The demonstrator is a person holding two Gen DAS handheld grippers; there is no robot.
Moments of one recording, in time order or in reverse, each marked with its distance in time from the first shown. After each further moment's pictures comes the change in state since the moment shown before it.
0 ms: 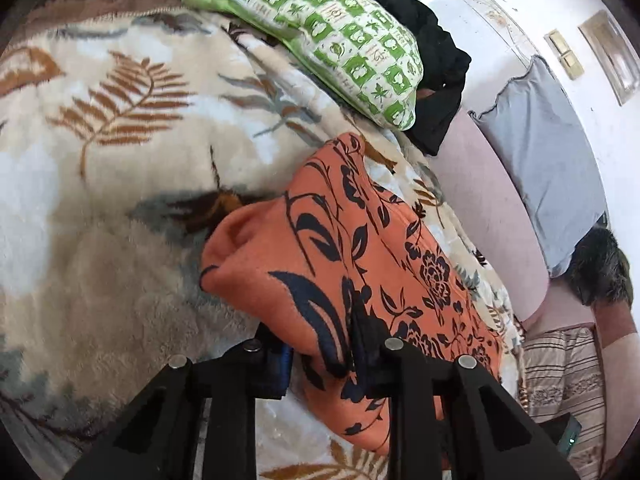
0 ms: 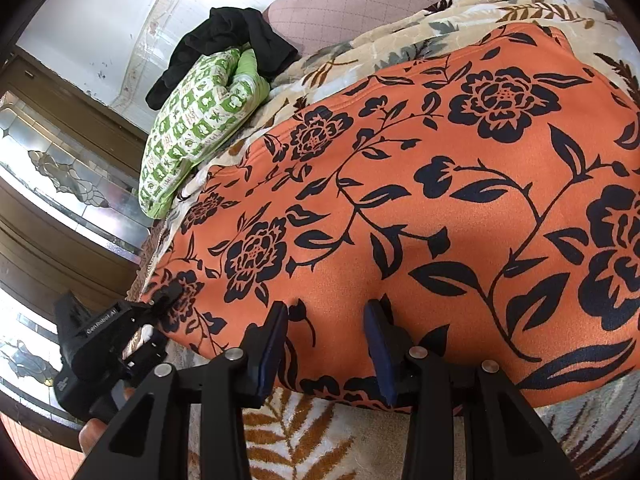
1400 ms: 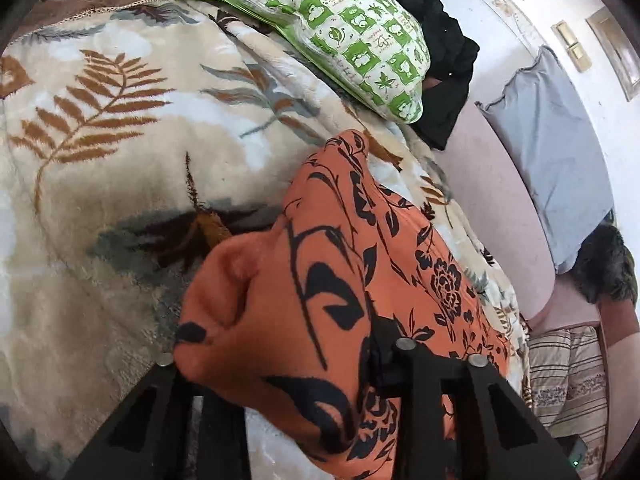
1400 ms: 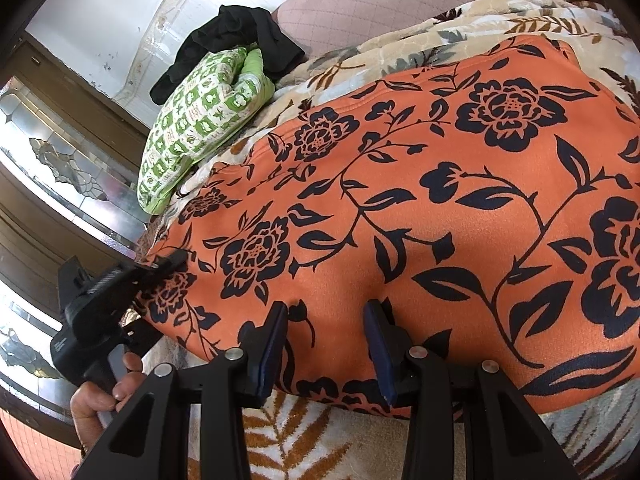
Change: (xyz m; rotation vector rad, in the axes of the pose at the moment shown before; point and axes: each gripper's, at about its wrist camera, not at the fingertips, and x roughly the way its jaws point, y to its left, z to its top) left arm 0.029 0.000 0.021 -0.001 0.044 -0.016; right arm 0.002 0.004 0.002 -0.045 -0.015 -0.013
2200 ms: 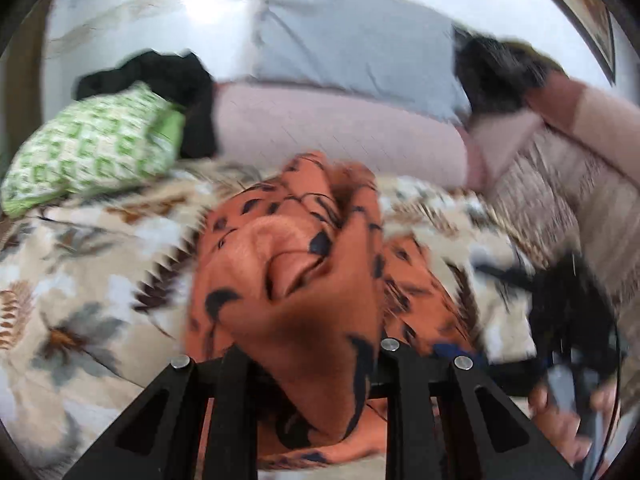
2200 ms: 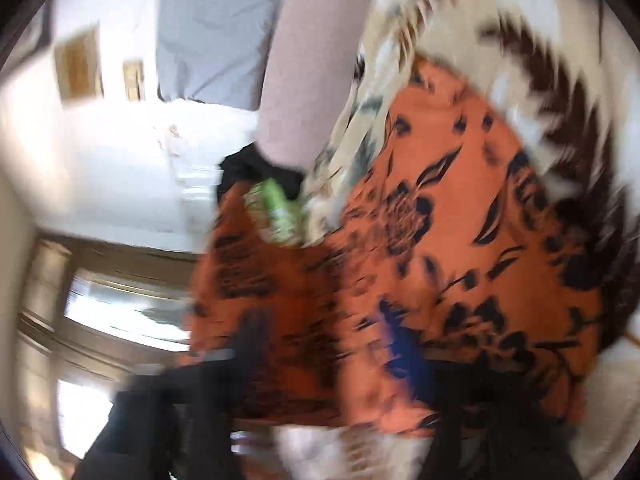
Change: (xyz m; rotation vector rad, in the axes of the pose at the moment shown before) left arm -0.016 -0.226 -0.136 0.776 -0.044 -0.050; right arm -0.092 -0.156 0.050 0.562 -0.123 0.539
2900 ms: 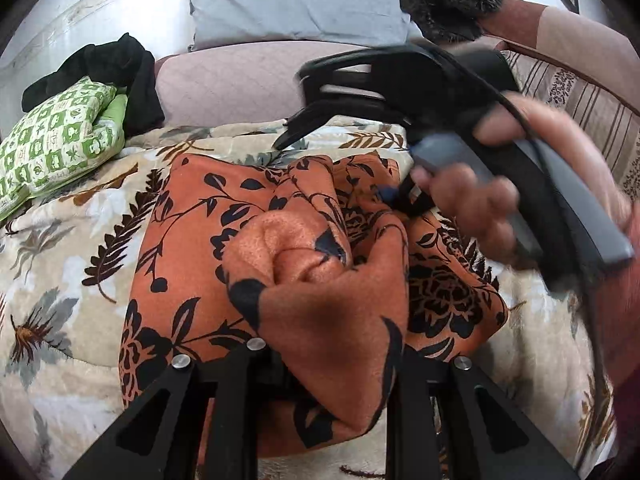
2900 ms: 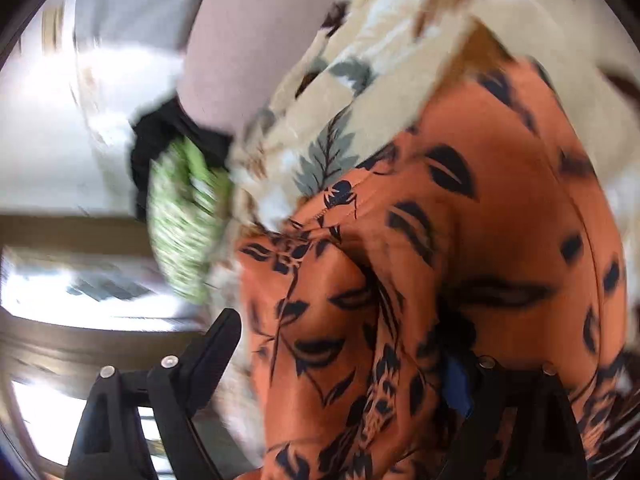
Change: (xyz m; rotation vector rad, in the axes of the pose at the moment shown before) left arm 0.028 -0.021 -0.044 0.163 0.085 -0.050; right arm 0.117 0.028 0.086 -0.139 0.220 -0.449
